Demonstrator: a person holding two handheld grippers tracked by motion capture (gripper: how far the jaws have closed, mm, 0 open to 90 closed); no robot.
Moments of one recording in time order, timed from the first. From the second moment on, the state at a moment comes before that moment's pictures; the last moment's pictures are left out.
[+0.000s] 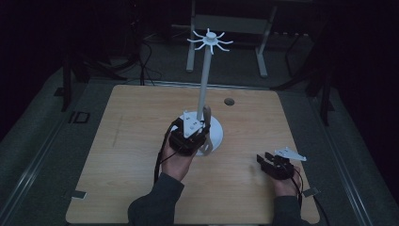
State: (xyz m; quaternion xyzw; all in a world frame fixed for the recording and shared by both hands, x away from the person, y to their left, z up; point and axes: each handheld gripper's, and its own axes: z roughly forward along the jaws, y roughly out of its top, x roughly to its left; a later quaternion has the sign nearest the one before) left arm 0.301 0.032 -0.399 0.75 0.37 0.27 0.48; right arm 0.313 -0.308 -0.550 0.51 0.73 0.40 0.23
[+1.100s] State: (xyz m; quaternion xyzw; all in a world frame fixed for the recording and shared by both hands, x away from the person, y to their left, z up) left arm 0.313 0.020 -0.365 0.68 0.39 0.36 0.51; right arm 0.314 -0.308 -0.550 0.52 0.73 0.39 0.23
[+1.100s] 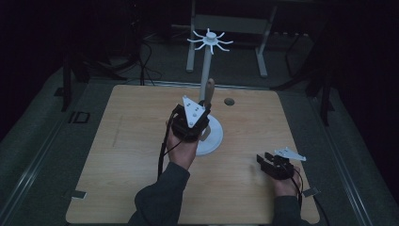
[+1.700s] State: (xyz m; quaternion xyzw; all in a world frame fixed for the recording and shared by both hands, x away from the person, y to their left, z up) left arm 0.319 0.009 -0.345 0.66 0.41 0.39 0.49; right arm 0.313 -0.308 -0.550 0.52 0.73 0.39 0.23
